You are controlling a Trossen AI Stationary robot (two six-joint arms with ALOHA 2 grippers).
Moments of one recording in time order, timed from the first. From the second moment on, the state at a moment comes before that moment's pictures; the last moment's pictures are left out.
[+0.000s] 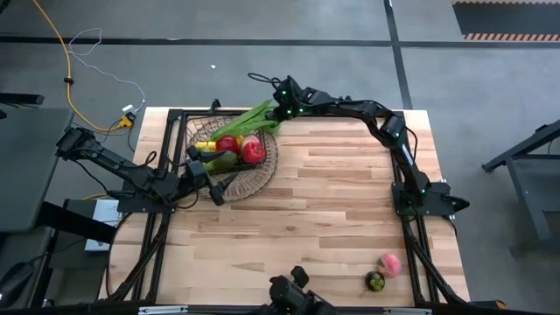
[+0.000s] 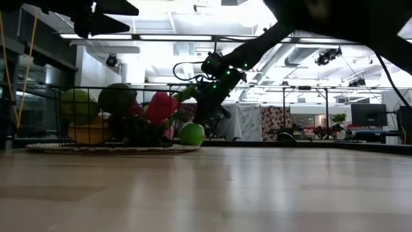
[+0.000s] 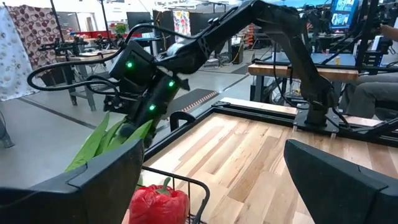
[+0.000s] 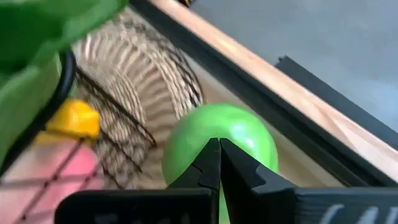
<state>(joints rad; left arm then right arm) -0.30 0.80 0.40 0.36 -0.98 0.00 -0.59 2.27 1.81 -0.37 -0.15 0.29</state>
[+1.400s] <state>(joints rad) -0.30 0.80 0.40 0.34 -0.98 -0.02 -0.58 1.72 1.13 -0.15 0.06 0.19</state>
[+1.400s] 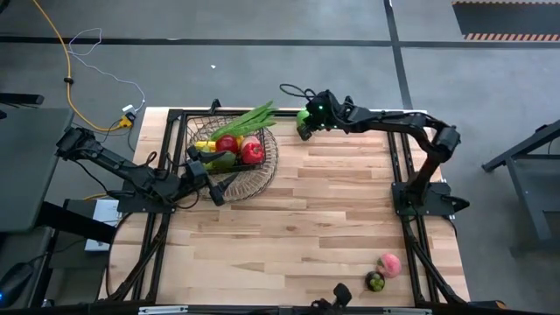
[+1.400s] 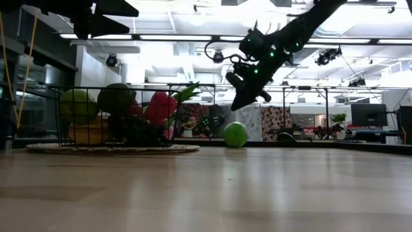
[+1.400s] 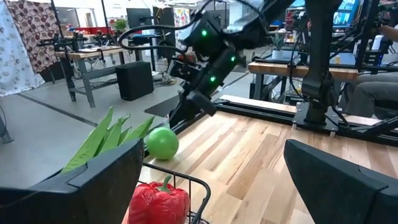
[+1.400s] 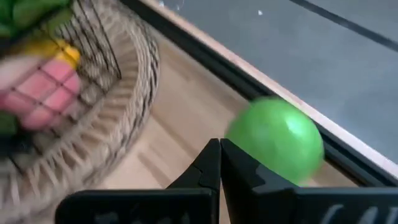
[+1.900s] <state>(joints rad) -0.29 0.80 0.40 0.34 -0.98 -0.02 -0.72 1.90 1.19 -0.01 0.09 0.29</state>
